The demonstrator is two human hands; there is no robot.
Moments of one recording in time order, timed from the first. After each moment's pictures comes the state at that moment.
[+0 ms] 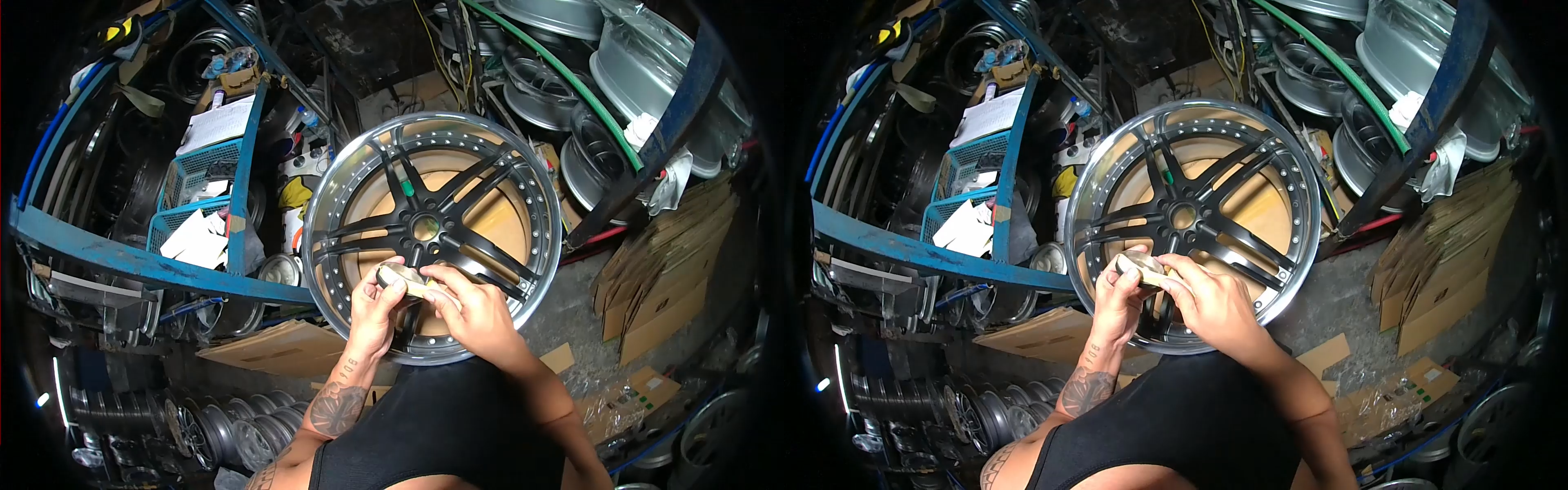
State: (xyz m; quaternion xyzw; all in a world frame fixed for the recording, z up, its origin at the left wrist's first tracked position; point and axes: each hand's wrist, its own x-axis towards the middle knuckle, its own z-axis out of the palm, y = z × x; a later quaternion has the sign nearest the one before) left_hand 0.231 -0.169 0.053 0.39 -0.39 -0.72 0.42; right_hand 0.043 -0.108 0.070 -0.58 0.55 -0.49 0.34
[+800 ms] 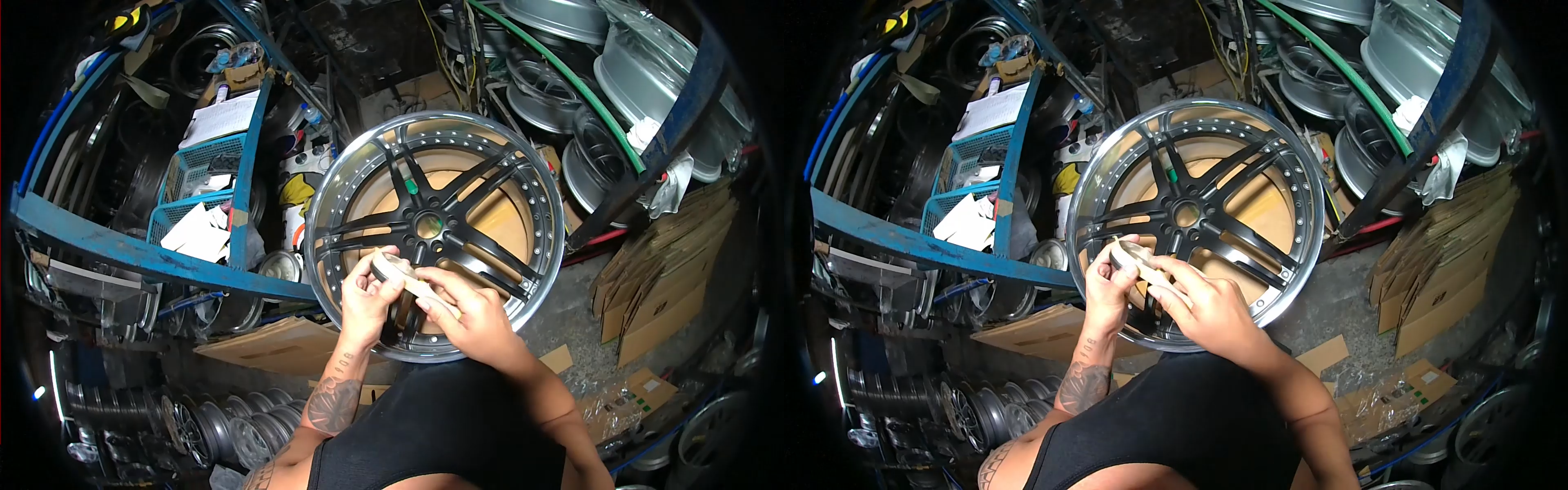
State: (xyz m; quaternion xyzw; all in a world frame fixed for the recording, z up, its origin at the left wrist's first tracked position) left_hand 0.245 -0.182 0.059 0.38 -0.49 -0.64 0.44; right_hand 0.053 -0.103 0.088 -0.59 0.51 -0.51 0.36
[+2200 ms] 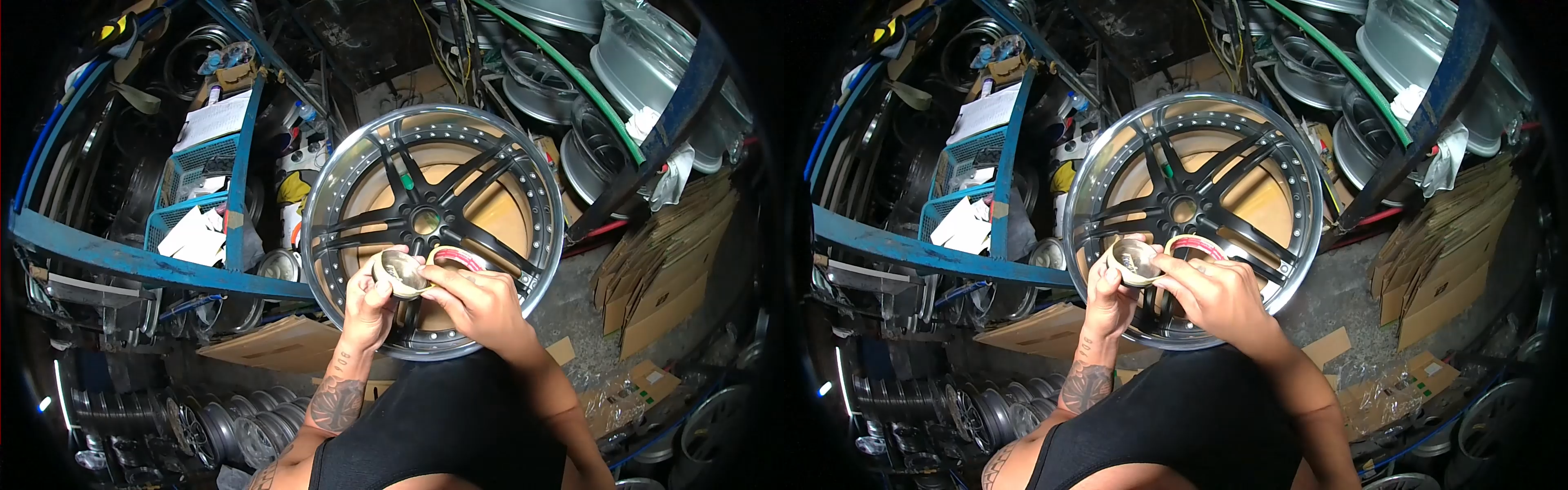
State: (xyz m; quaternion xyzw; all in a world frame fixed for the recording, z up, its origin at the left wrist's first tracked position) left_hand 0.234 -0.177 0.068 0.30 -0.45 -0.73 0.42; right_hand 0.033 -0.117 0.069 -0.70 0.49 -0.50 0.11
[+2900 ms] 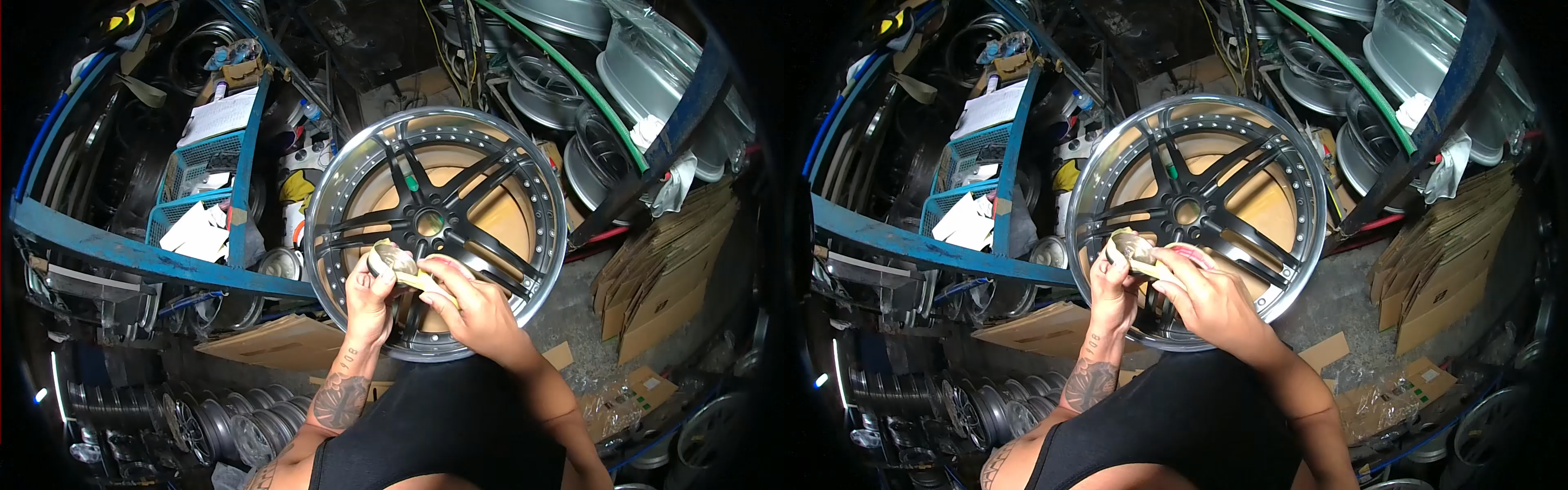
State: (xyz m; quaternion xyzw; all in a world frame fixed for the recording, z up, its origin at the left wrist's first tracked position) left_hand 0.235 -0.182 0.052 0.34 -0.41 -0.69 0.49; right_hand 0.049 -0.118 0.075 -0.66 0.50 -0.53 0.21
